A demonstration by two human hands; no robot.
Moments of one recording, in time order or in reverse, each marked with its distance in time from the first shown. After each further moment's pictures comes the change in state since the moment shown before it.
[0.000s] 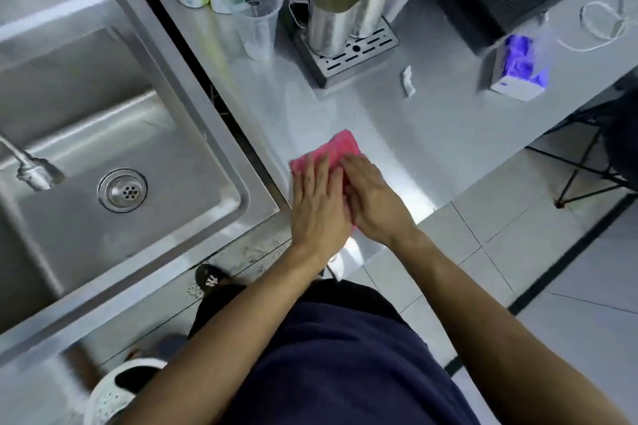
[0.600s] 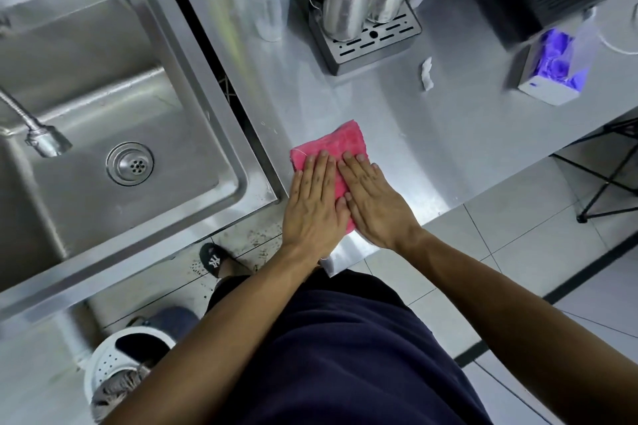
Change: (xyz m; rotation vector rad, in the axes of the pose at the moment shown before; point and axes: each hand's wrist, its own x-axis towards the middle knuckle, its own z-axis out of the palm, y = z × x) left_hand -0.006 -0.013 0.048 0.183 0.005 -0.095; right_hand 0.002 0.059 0.027 -0.276 0.001 -0.337
